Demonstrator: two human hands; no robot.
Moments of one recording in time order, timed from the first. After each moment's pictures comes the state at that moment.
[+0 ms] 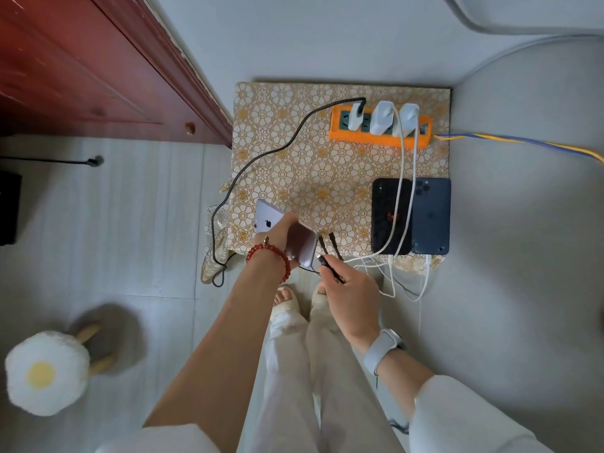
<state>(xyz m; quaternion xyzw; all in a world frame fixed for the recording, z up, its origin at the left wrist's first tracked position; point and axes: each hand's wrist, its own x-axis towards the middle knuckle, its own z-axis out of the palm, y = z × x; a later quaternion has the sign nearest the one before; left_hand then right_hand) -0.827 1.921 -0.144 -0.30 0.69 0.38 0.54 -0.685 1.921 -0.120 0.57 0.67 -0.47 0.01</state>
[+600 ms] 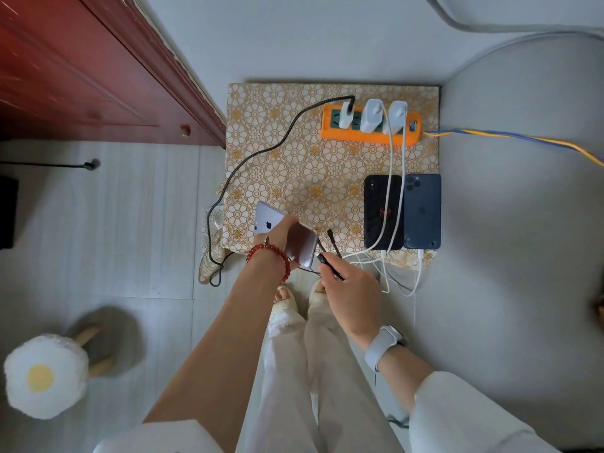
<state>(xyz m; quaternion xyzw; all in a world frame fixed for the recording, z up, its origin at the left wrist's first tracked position) -0.814 1.924 -0.134 -0.30 0.69 0.37 0.55 -0.675 1.925 -0.113 0.57 0.71 -0.43 0.02</state>
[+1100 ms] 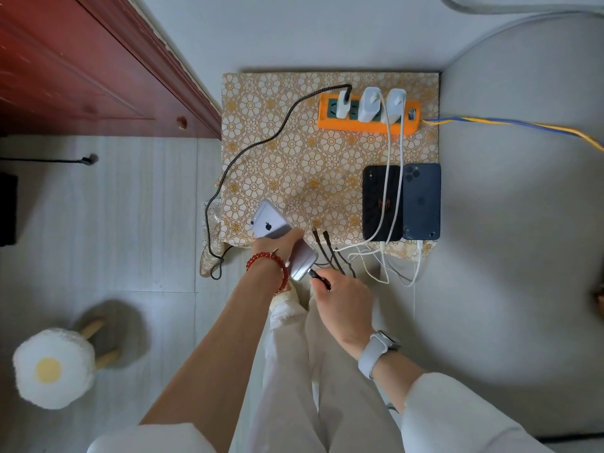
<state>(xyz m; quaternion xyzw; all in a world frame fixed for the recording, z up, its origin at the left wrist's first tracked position) -0.802 1.907 -0.136 -0.22 0.75 0.32 0.53 -0.666 1.905 -0.120 0.53 0.75 -0.38 0.11</state>
